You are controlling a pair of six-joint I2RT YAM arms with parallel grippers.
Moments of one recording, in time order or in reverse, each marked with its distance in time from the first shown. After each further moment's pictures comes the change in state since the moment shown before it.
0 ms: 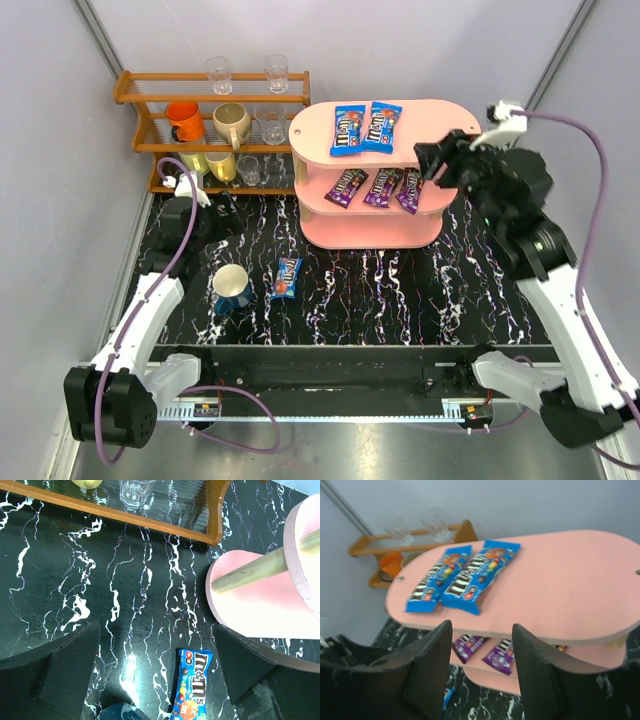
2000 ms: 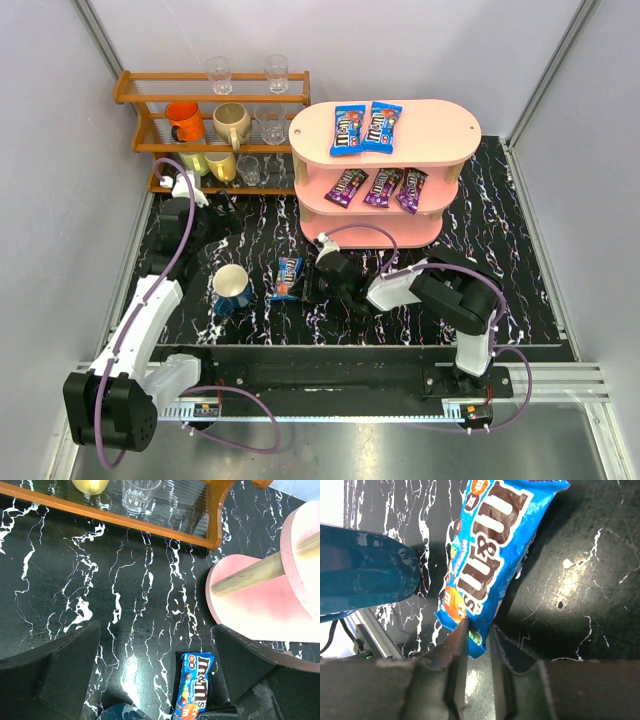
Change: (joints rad) left arm 0.006 -0.021 0.000 0.000 -0.006 0.001; right arm 0.569 0.786 -0.647 0.938 -0.145 0.573
